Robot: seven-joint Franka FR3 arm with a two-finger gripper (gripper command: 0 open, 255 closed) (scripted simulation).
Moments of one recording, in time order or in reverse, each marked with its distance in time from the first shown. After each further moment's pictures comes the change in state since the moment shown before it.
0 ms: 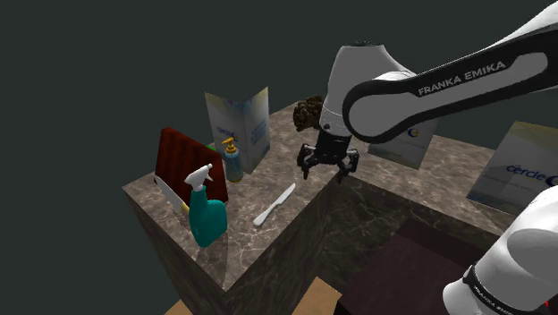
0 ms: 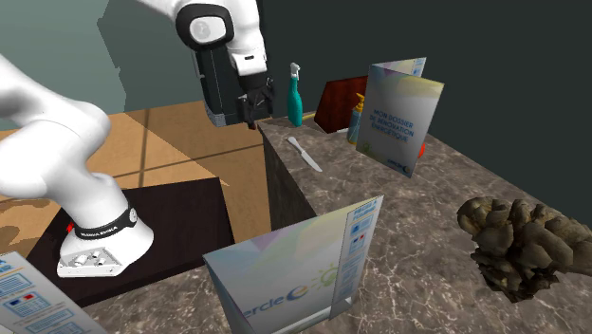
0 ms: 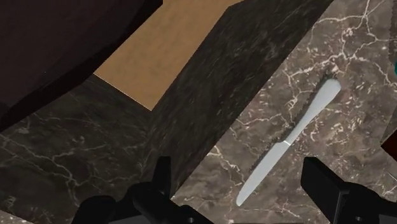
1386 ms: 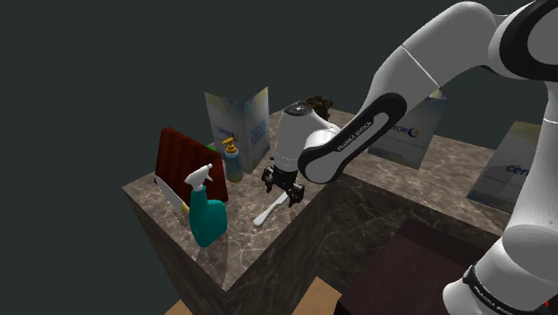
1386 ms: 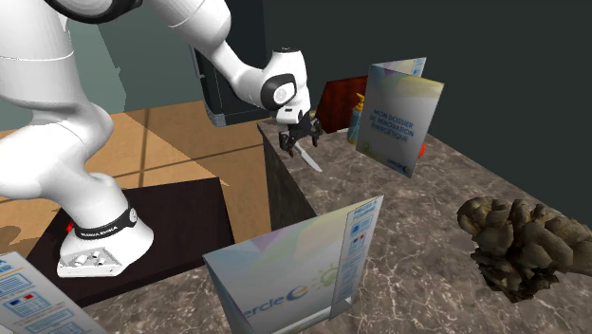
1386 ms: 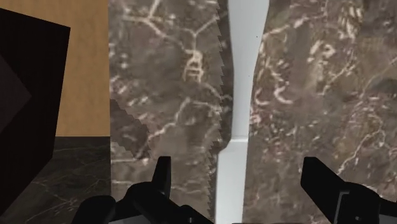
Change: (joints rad) arm -0.066 0.728 0.058 0.290 -0.602 0.390 0.997
